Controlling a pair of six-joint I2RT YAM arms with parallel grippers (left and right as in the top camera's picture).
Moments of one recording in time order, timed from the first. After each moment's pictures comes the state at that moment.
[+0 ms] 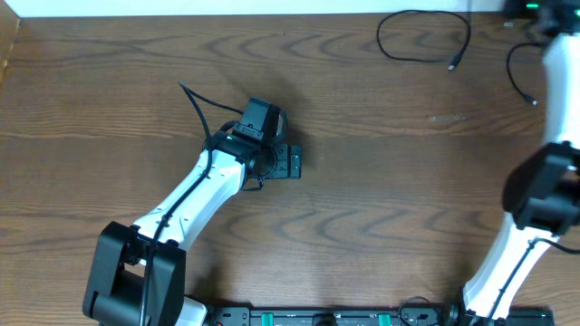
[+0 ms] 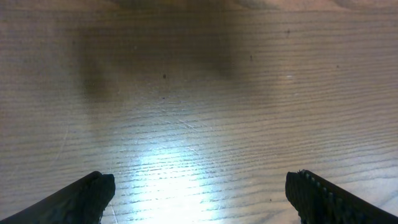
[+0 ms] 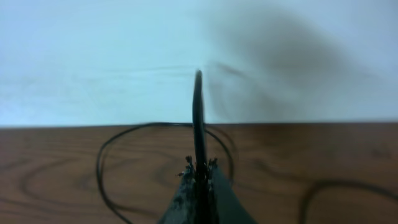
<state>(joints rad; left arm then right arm) -0.40 1.63 1.04 -0.62 0.14 -0.38 -0.21 2.22 2.18 -0.55 -0.25 -0.07</state>
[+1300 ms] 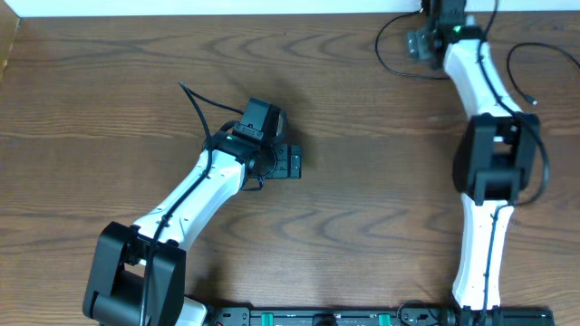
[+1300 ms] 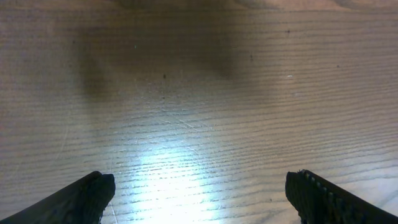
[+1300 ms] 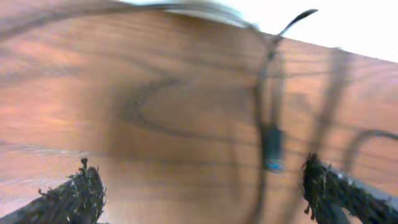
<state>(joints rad) -0.40 1.63 1.04 -0.62 0.14 -0.38 0.03 2.44 2.17 -0.60 0.27 -0.16</state>
